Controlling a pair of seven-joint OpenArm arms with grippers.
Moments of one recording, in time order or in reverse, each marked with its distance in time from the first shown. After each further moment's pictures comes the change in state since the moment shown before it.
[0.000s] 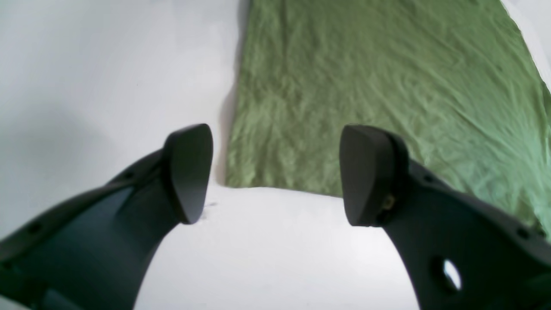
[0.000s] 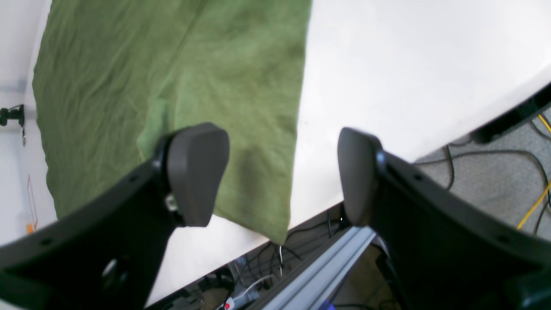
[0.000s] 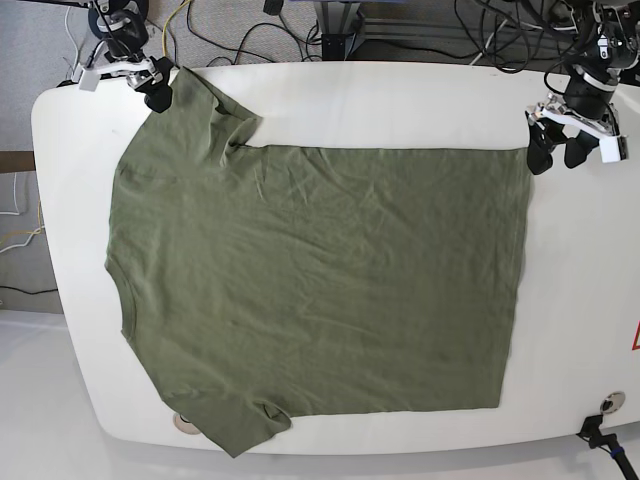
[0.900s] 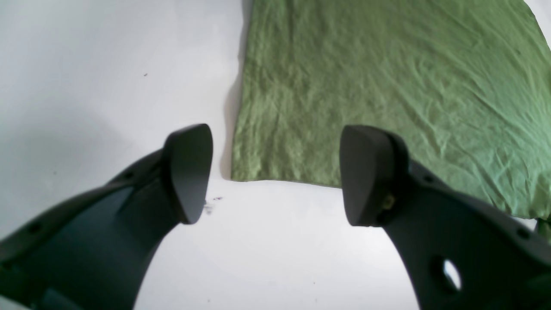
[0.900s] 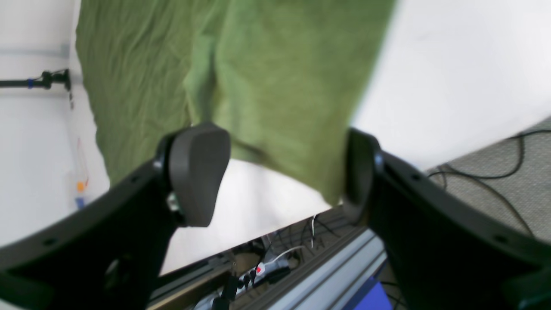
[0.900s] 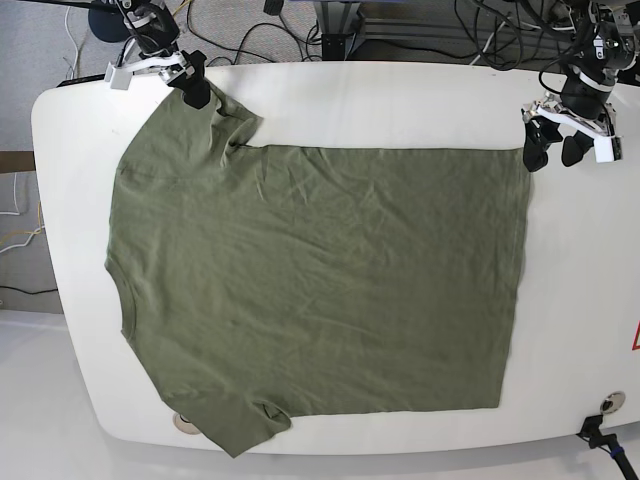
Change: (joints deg) left arm 0.0 0.0 0.9 0.0 2.0 0.0 0.0; right arm 0.2 -2.6 -6.0 1.7 0.5 1.3 -2.7
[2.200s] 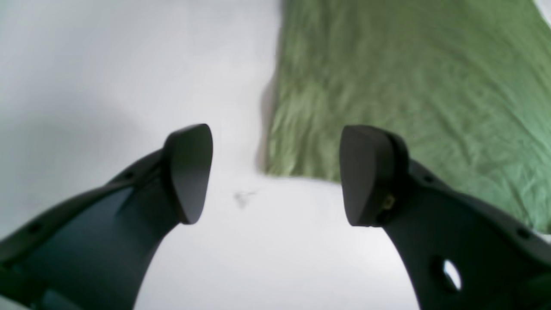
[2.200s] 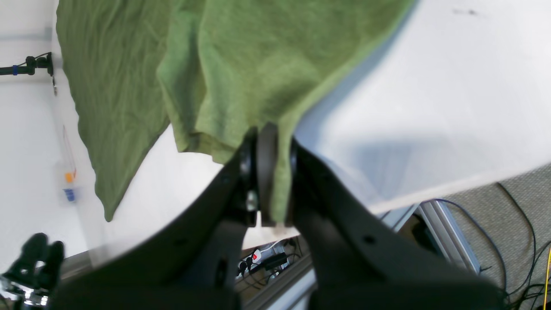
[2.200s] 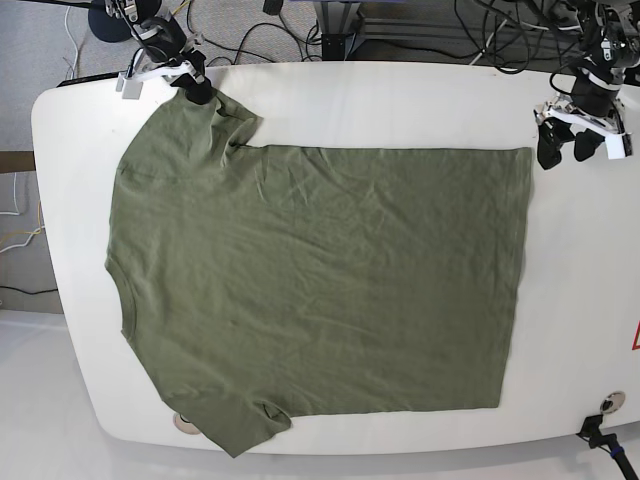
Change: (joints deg) left arm -0.8 -0.6 -2.2 -5.4 -0.1 0.0 -0.1; right arm 4.4 1.2 -2.6 -3.1 -0.1 -1.4 -1.9
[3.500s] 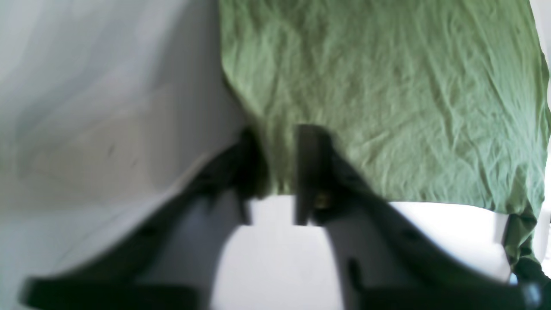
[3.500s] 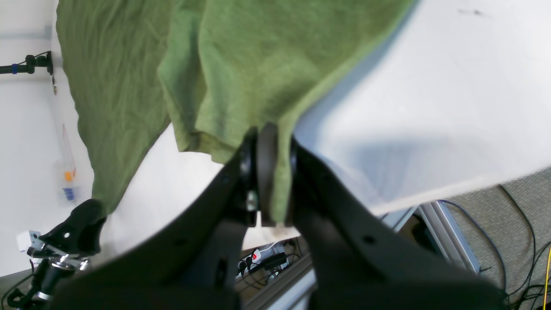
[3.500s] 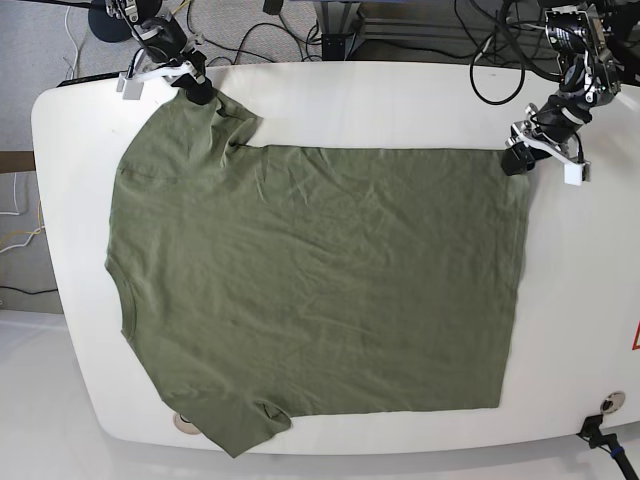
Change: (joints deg) left arm -14.9 -0.5 7.5 -19.1 -5.2 -5.7 9.6; right arm 0.2 0.0 -0.2 0.0 -0.2 0.0 0.0
